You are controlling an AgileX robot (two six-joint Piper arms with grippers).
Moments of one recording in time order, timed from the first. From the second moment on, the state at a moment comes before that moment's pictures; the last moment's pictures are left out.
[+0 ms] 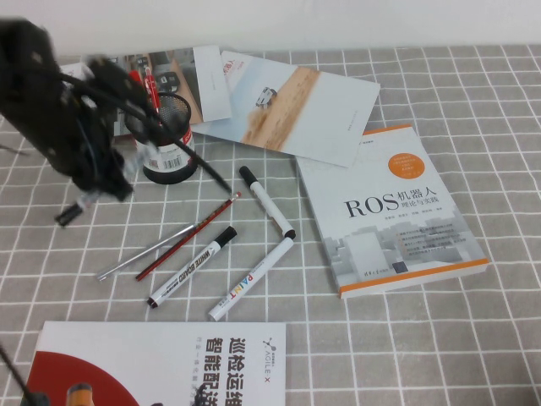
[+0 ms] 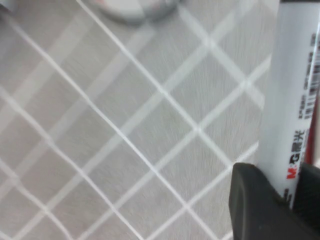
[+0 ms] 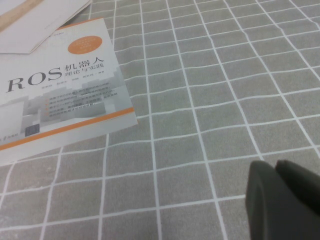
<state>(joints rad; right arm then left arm) -0.04 0.01 0.03 0.14 0.38 0.06 -0.22 1.78 -1.48 -0.02 1.02 0.68</state>
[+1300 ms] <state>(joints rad) -0.04 0.01 0.03 0.14 0.38 0.06 -0.30 1.49 -0.84 0.04 -0.55 0.04</state>
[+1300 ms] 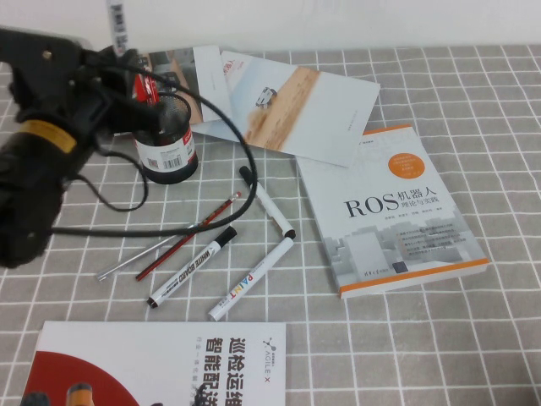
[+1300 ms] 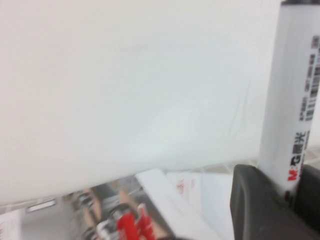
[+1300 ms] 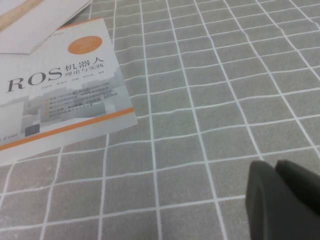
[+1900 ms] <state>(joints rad) -0.04 0.01 0.03 0.14 0.38 0.06 -0.28 1.85 -1.17 0.07 -0.57 -0.04</state>
